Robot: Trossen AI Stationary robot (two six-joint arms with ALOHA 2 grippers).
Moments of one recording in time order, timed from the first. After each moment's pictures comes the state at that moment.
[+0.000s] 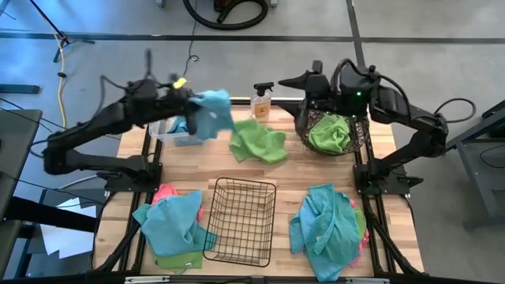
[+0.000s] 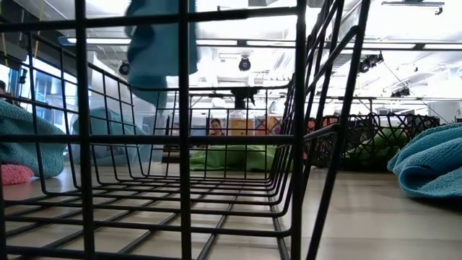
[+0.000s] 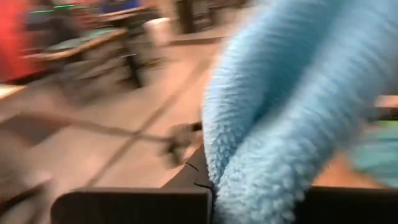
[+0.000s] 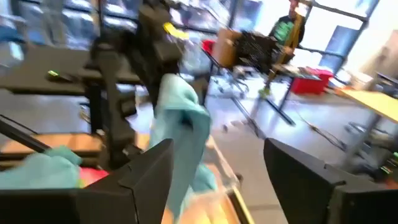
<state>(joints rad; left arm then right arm) 0.37 0.92 1.14 -0.40 -0.14 0.19 -0.08 1.39 1.84 -0.58 0.23 -0.18</state>
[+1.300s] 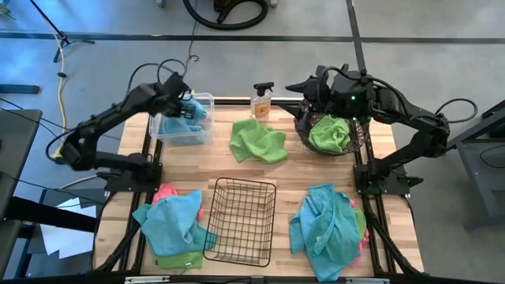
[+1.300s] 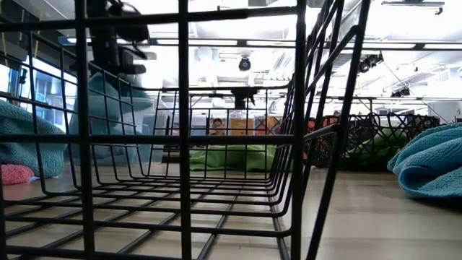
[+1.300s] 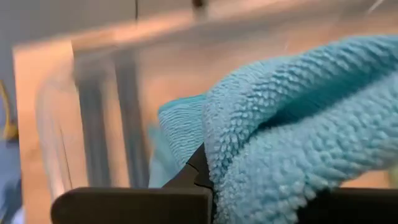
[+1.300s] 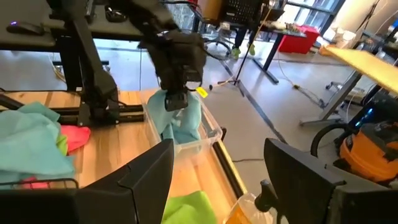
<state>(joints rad) 0.85 1.24 1.07 -1.07 -0.31 -0.49 -0.08 1.38 1.84 -0.77 0.31 -0.13</state>
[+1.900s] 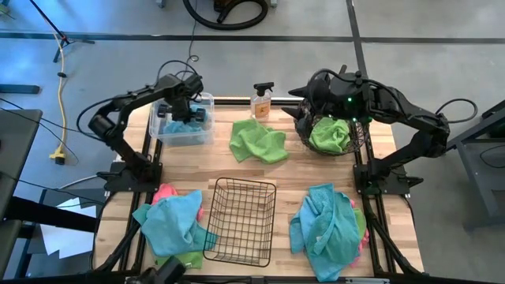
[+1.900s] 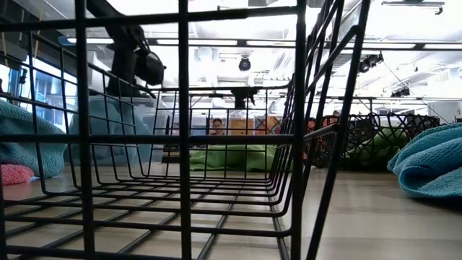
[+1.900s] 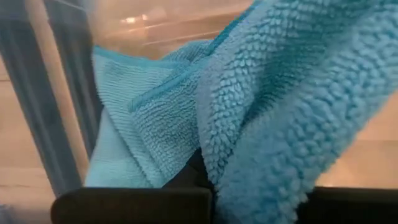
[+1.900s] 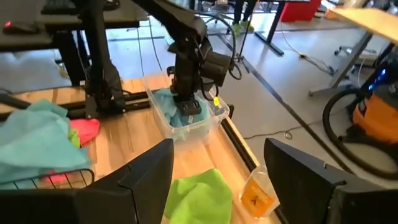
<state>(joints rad) 0.91 1.62 1.17 -1.17 -0.11 -0.60 -0.09 1.38 1.84 -0.86 0.31 0.03</state>
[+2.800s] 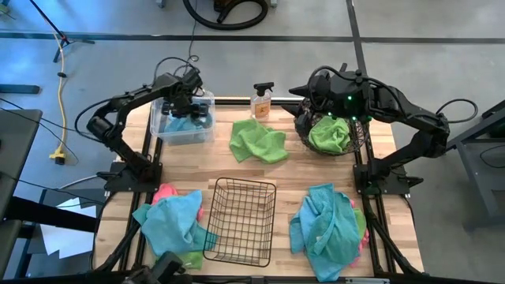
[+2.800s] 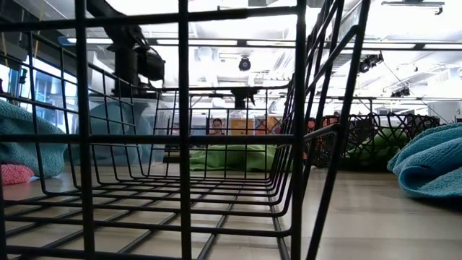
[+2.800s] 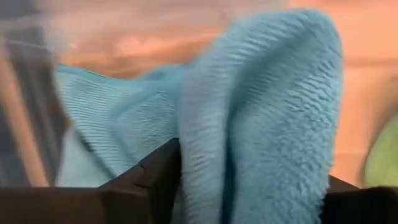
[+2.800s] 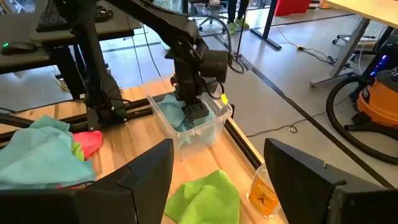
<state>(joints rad) 0.94 1.59 1.17 -1.04 -0.04 -0.57 -0.10 1.38 1.84 -0.85 0.31 0.09</state>
